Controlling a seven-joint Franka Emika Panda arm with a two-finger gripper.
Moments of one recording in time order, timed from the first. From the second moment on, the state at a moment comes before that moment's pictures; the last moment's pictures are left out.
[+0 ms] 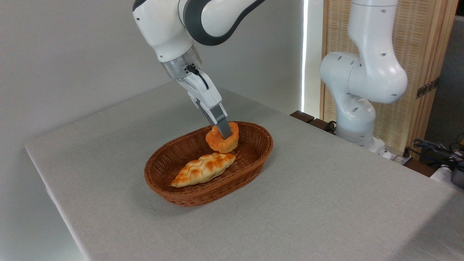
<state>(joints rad) -0.03 -0.13 -0.31 -2.06 -0.04 1.64 0.64</state>
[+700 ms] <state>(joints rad) -0.02 -0.15 -0.25 -1.85 -0.08 1.65 0.66</state>
